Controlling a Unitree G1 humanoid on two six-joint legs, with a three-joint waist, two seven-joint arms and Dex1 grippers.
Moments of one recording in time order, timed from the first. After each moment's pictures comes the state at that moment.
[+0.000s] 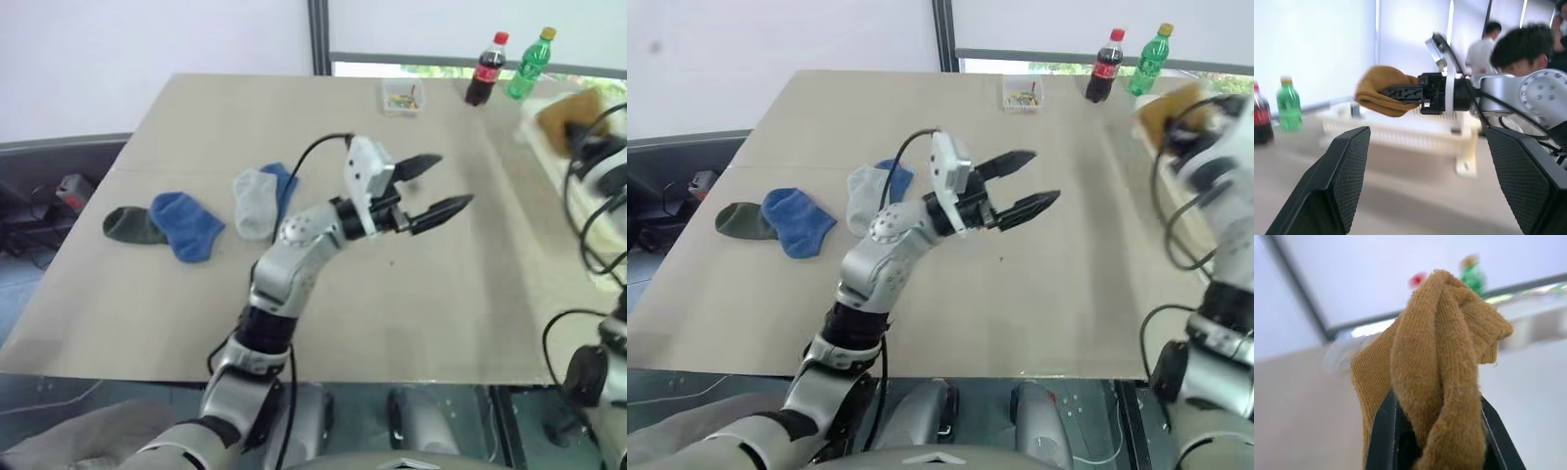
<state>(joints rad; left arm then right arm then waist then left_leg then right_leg) -0.68 0.04 -0.18 -0.05 -0.38 0.31 -0.71 -0.78 -0.62 -0.54 0.23 0.51 0.72 0.16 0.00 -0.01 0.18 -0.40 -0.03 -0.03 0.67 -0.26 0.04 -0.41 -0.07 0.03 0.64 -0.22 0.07</state>
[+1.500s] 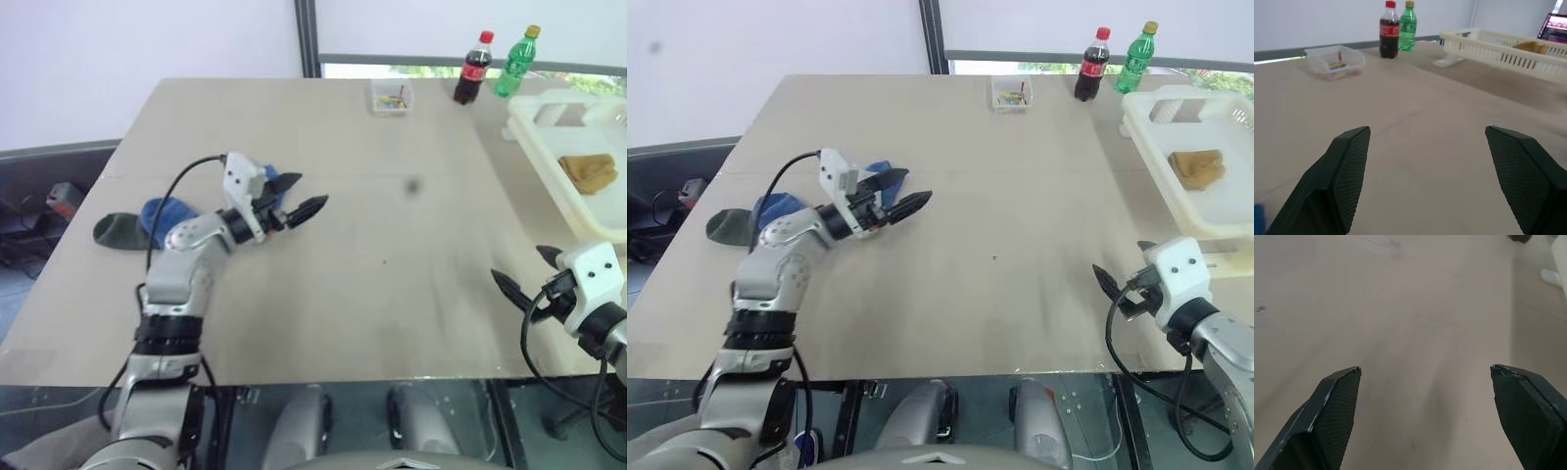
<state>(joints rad) -0.46 0.49 0.09 -0.02 -0.46 0.41 -0.84 0.26 -0.67 -0.37 -0.65 0.40 0.57 0.47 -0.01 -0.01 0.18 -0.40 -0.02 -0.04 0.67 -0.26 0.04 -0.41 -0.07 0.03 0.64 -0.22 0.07</state>
